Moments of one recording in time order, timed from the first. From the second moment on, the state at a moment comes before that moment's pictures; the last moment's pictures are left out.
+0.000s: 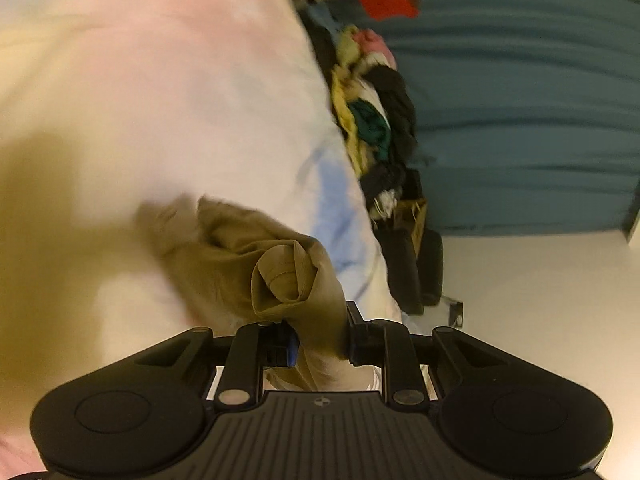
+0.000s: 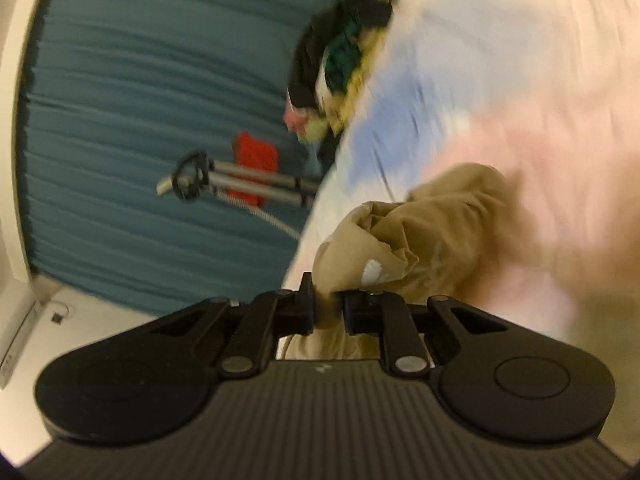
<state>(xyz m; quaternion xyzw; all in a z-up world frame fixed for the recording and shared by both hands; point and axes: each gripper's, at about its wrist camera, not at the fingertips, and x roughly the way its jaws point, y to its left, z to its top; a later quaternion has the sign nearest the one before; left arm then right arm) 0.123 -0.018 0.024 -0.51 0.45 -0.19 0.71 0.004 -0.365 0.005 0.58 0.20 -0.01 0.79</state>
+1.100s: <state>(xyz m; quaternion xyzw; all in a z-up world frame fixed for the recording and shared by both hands) 0.228 -0.287 -0.078 -0.16 0.46 -0.31 0.82 0.038 -0.553 -0.142 0.54 0.27 -0.16 0.78</state>
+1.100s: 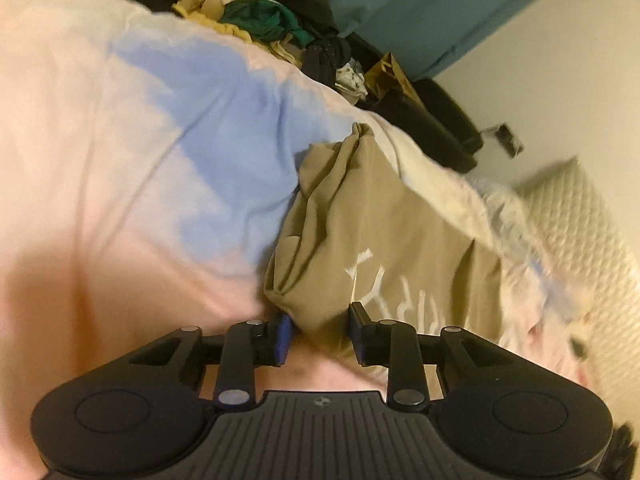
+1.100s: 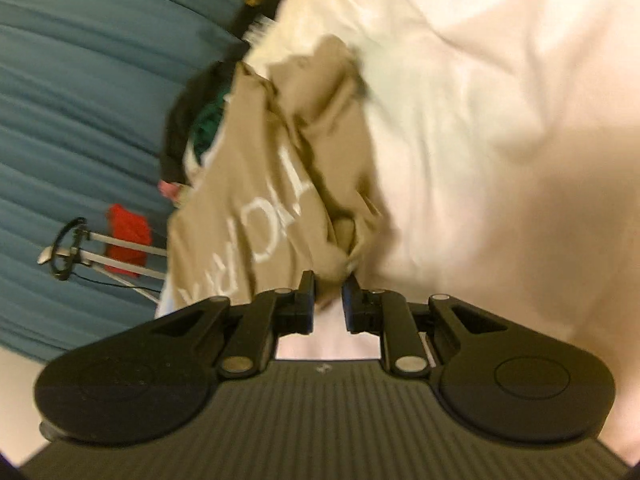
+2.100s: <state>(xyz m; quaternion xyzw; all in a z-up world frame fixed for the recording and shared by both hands) -0.073 -0.173 0.150 0.00 0.22 -0.33 0.92 -0.116 -0.382 0.062 0.22 0.17 -0.16 0.95</state>
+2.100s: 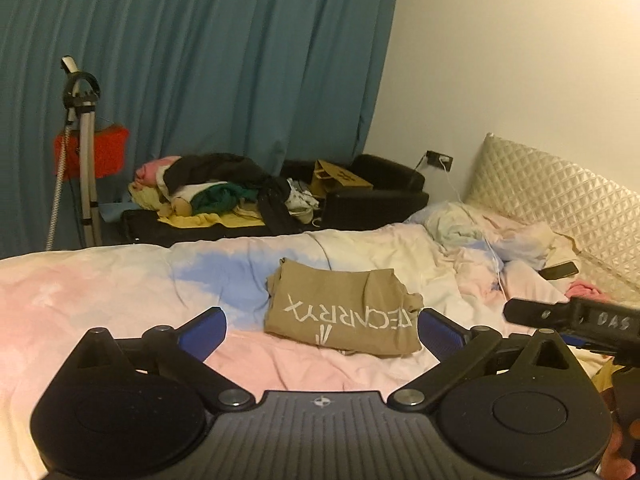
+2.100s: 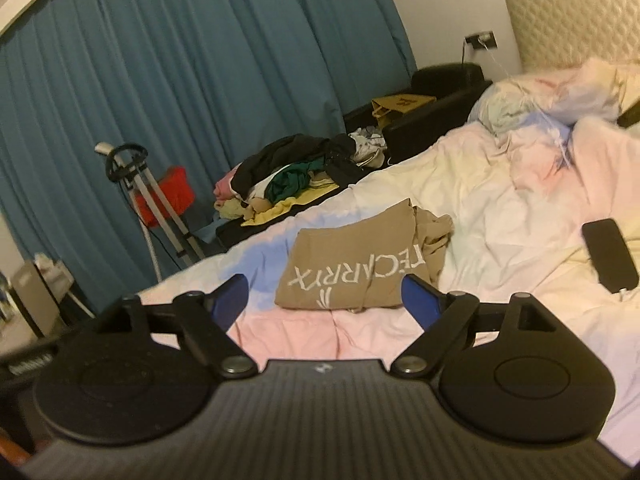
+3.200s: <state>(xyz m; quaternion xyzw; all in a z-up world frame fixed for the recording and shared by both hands) -0.109 -0.130 0.098 0.02 0.18 -0.28 0.94 -0.130 -0.322 0.010 0.11 0.14 -0.20 0.96</state>
